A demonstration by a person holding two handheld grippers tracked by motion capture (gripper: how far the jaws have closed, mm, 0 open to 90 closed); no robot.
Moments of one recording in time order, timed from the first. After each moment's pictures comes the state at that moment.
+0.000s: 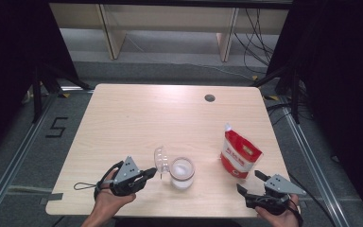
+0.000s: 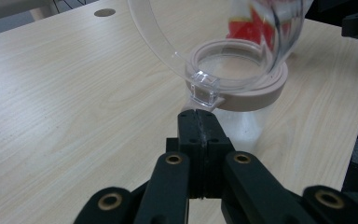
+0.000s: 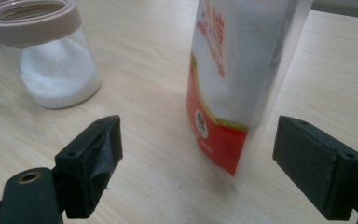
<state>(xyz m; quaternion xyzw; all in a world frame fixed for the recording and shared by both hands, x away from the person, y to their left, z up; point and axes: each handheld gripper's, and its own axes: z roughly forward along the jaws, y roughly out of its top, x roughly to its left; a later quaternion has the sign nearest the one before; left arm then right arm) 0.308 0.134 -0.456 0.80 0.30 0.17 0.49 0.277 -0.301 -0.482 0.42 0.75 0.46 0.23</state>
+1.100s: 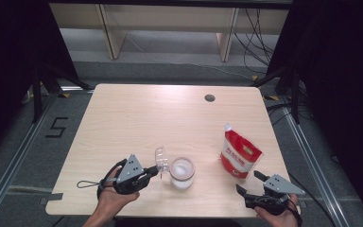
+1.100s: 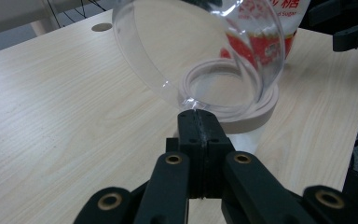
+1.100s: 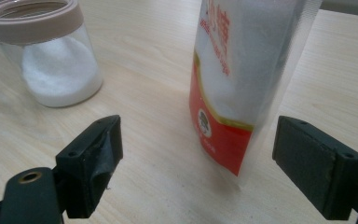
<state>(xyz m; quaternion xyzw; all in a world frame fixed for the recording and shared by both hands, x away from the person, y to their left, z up) 0.310 0.125 -0.447 0.80 0.28 0.18 0.50 0.278 -0.300 -0.483 0.41 0.76 0.46 0.23</state>
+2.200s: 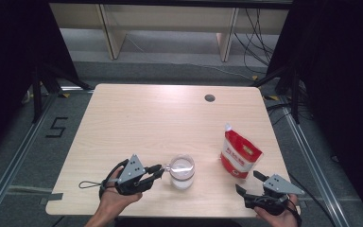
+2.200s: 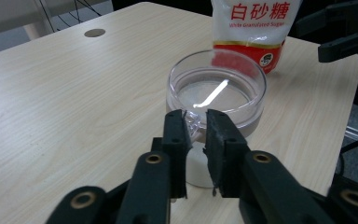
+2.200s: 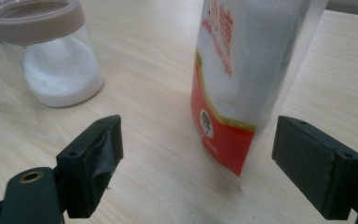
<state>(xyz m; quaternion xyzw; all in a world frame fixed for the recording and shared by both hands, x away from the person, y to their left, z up) 0.308 0.121 -0.444 0.80 0.28 0.16 0.51 0.278 -0.299 -0.483 0.41 0.75 0.46 0.23</state>
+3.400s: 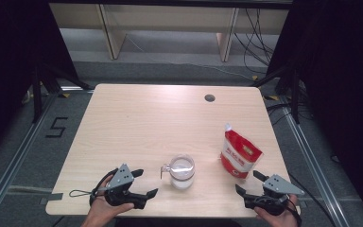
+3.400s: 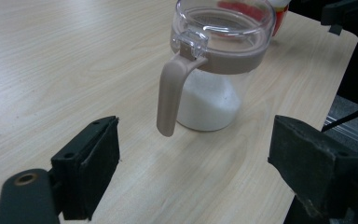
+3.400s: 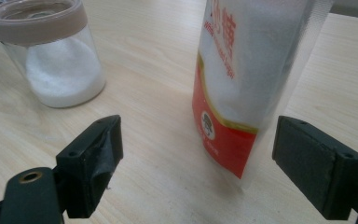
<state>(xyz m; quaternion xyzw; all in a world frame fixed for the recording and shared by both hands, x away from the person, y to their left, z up) 0.293 0.148 -0.472 0.80 0.31 0.12 0.49 0.276 -0.296 -0.482 0.42 0.75 0.46 0.22</state>
